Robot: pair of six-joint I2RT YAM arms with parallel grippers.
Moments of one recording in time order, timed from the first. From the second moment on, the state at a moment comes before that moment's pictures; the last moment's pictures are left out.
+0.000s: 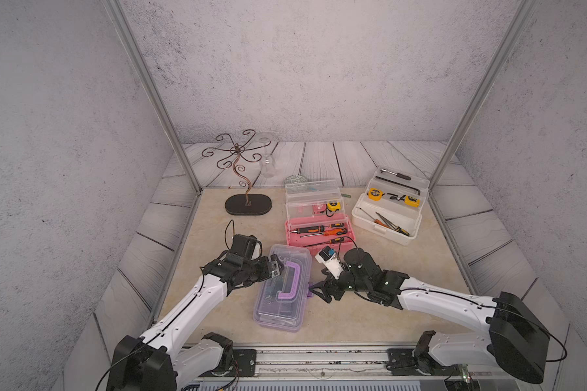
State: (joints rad) left arm -0.38 1.09 0.72 -0.60 0.27 -0.62; right arm 0.89 1.27 0.69 -0.06 -0.26 0.20
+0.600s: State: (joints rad) left arm -0.38 1.08 0.72 -0.61 0.26 -0.62; right arm 0.89 1.28 0.65 -0.17 -0.12 0.68
